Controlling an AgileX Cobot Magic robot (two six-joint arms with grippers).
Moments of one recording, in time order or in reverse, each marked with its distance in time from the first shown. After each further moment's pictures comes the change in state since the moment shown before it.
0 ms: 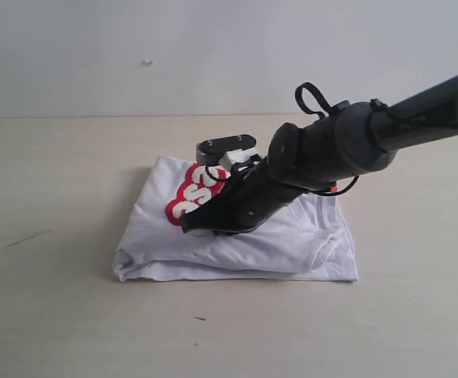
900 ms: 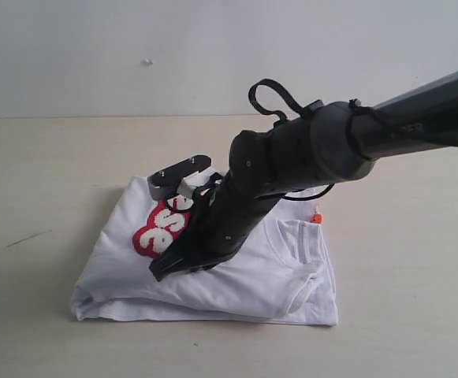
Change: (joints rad) left arm 0.000 -0.007 0.000 0.015 0.005 0.000; right arm 0.127 -0.078 -0.001 -0.222 0.182 0.098
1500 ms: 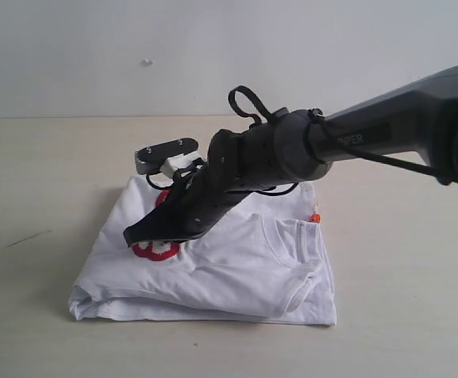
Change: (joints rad) left arm 0.000 0.000 0.015 0.007 -0.013 0.000; right arm 0.001 0.149 -0.172 0.089 -0.115 0.031
